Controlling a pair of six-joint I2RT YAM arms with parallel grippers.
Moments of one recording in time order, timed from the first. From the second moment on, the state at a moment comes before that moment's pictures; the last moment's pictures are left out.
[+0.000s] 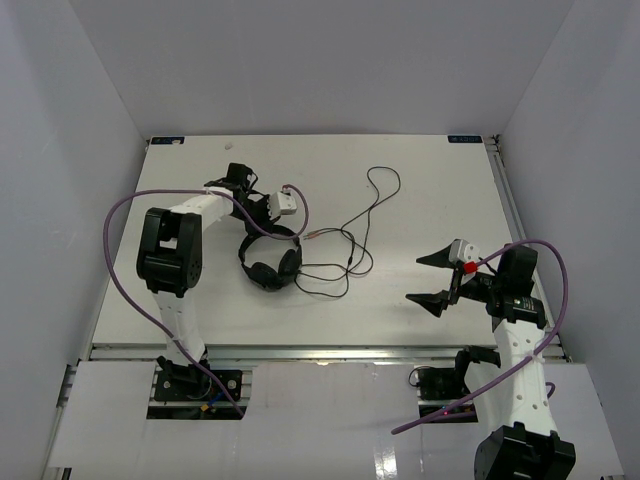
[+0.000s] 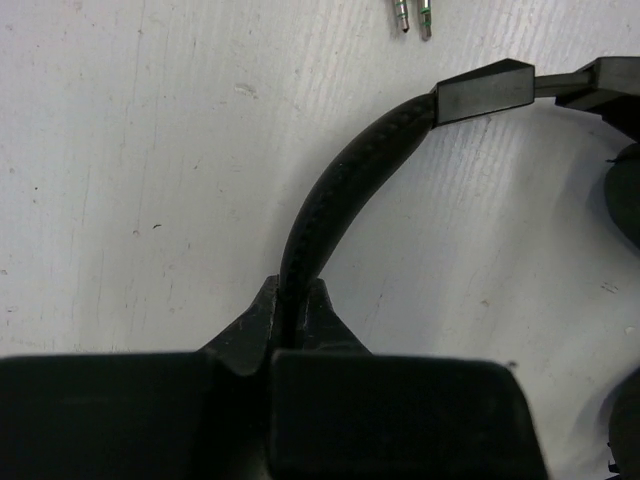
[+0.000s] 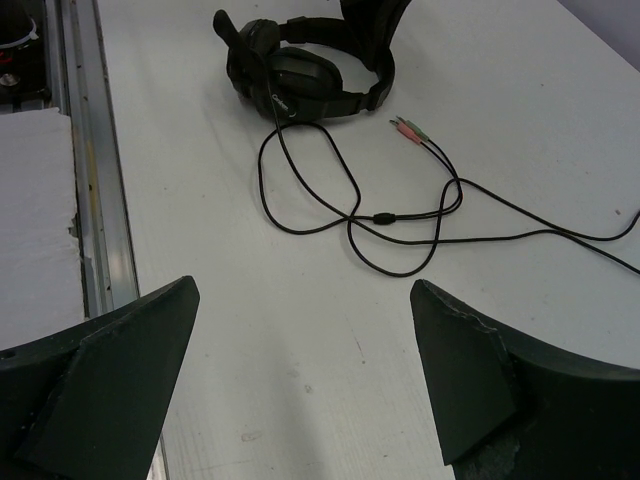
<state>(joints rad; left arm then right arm) -0.21 2.00 1.38 -0.56 0.54 1.10 -0.20 0.67 0.51 -0.53 -1.39 -0.82</state>
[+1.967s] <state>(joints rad) -0.22 1.79 1.01 -0.13 -0.02 0.11 -0.20 0.69 0.49 -0.53 -1.31 -0.82</state>
